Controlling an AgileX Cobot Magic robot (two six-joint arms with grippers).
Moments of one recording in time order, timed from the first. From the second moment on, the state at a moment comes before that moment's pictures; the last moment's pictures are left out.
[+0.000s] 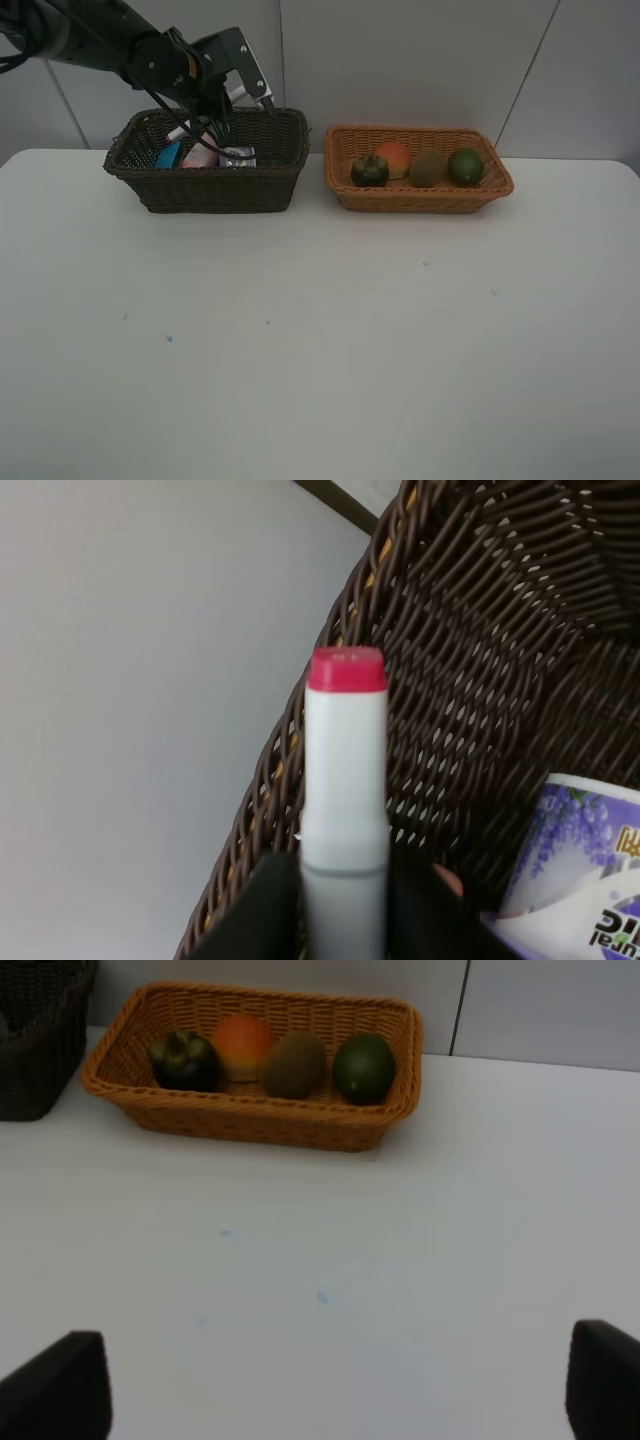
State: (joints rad) left arm -0.33 2.11 -1.51 0.53 0.11 0.35; right arm 0.00 0.00 -0.53 0.07 1.06 -0.12
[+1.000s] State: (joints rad) left arm -0.33 2.09 -1.51 0.53 0.13 0.33; right arm 0.00 0.00 -0.53 0.07 1.06 -0.12
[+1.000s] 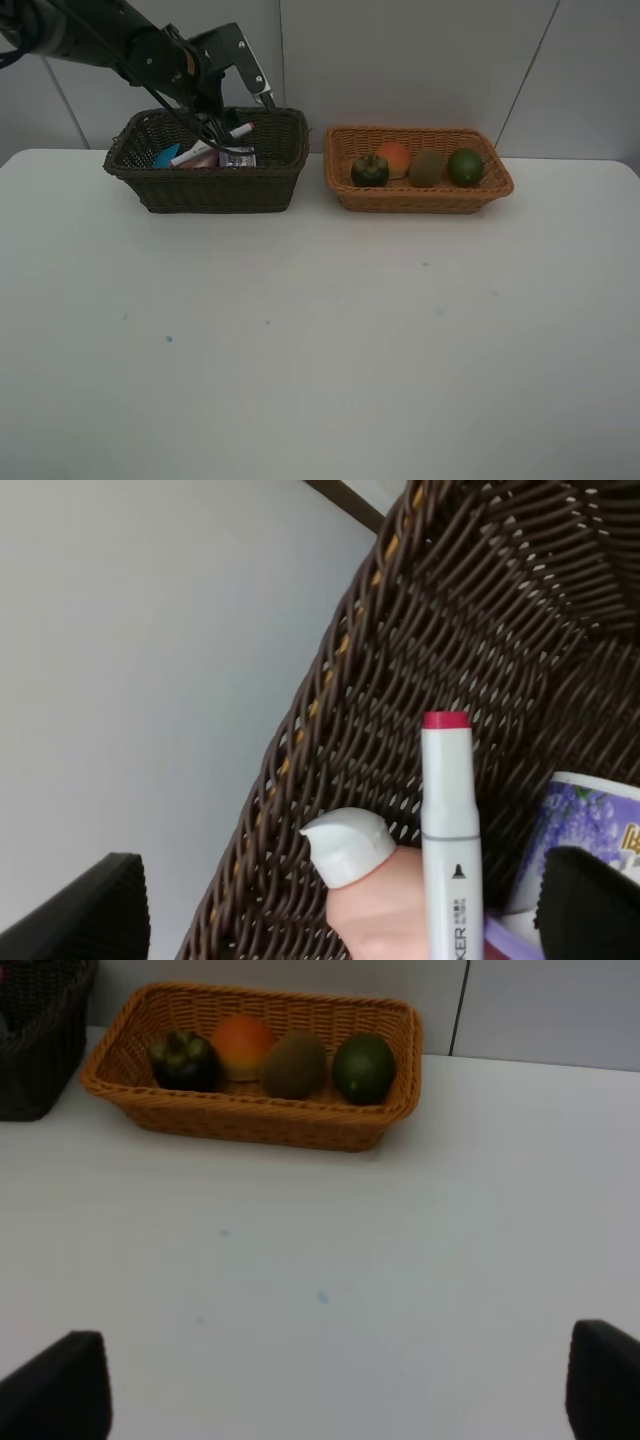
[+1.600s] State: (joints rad) left arm -0.33 1.74 -1.33 0.40 0.38 0.25; right arm 0.00 0.00 -0.53 0.07 1.06 -0.12
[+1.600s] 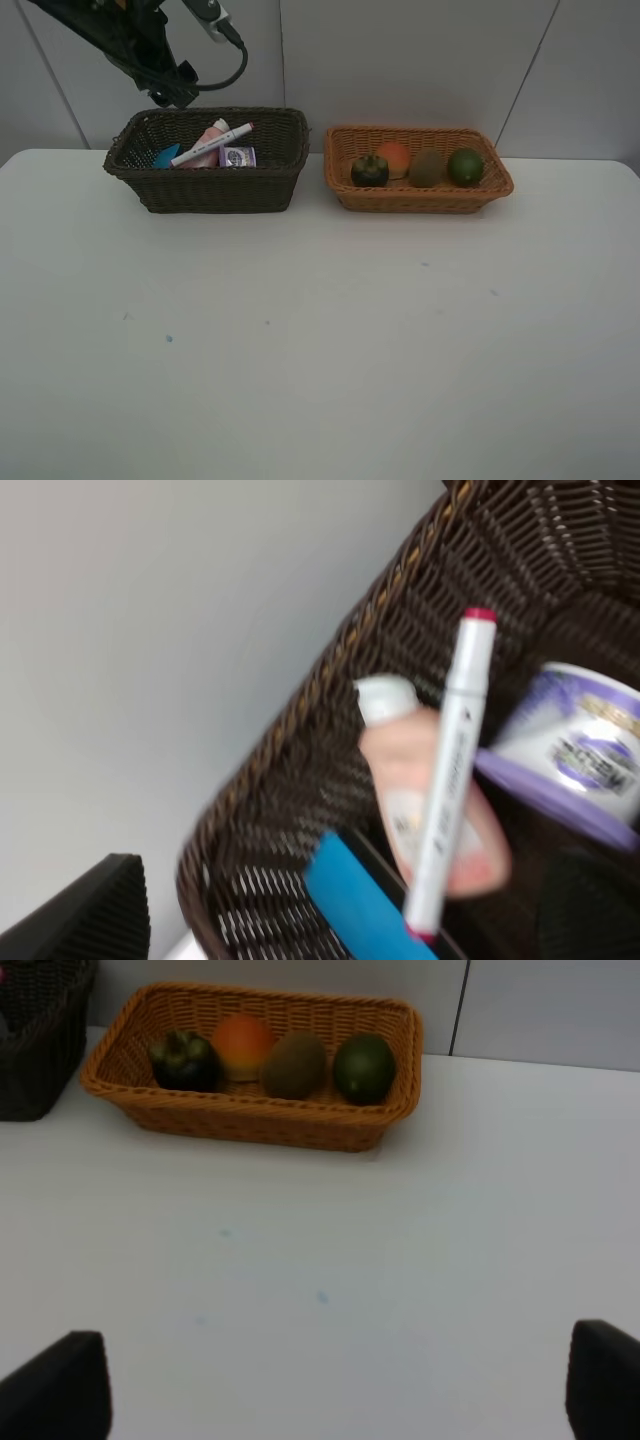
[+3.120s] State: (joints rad) left arm -0.31 0.68 -0.56 0.01 0.91 -0.05; right arm 0.00 0.00 -0.53 0.07 1.06 -0.12
